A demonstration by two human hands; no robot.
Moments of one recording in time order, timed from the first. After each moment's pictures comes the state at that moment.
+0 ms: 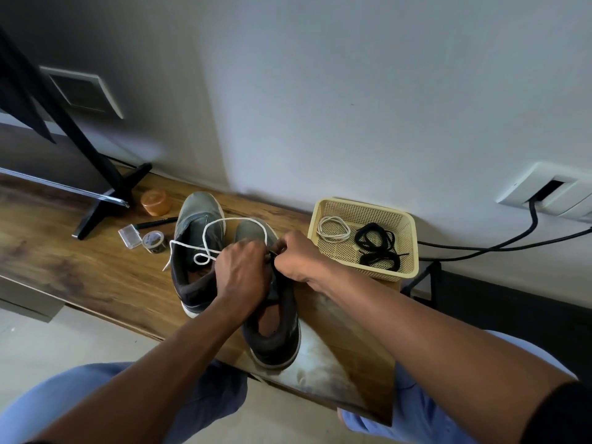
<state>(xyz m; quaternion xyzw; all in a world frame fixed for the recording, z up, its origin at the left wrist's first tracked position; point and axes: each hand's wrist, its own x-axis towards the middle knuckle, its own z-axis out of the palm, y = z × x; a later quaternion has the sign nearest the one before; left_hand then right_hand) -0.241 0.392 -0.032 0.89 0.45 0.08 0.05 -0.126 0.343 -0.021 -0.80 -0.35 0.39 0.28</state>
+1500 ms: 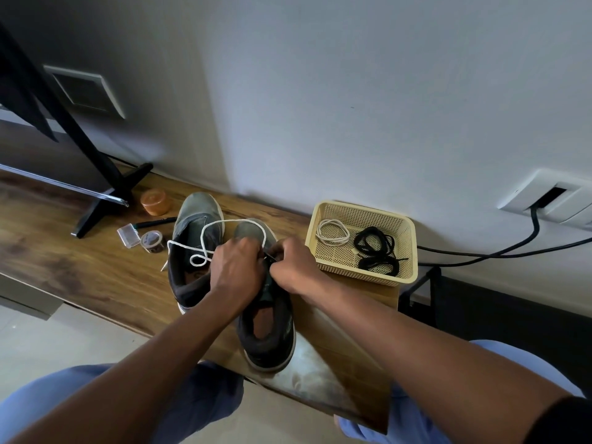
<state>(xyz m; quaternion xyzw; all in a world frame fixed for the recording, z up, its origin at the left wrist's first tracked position) -0.240 0.400 -0.024 0.88 0.45 0.09 0.11 -0.129 0.338 -0.031 -0.81 -0.37 0.34 0.30</state>
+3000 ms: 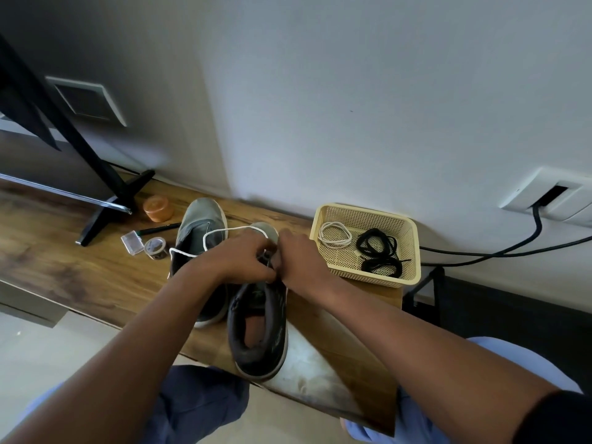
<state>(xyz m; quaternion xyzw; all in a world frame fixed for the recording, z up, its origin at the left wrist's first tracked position) -0.242 0.434 0.026 0.89 0.31 -0.10 0.33 -0.122 0.340 -0.013 -0.78 -0.57 0.13 0.22</state>
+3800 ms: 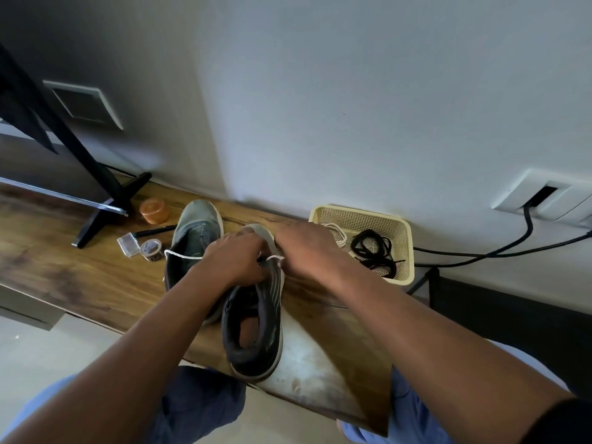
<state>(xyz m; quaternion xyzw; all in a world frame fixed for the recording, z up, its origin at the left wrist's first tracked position) -0.232 0.420 0.027 0.92 0.34 -0.11 0.12 -0.102 0.336 0.024 -0.76 -0.65 0.04 0.02</state>
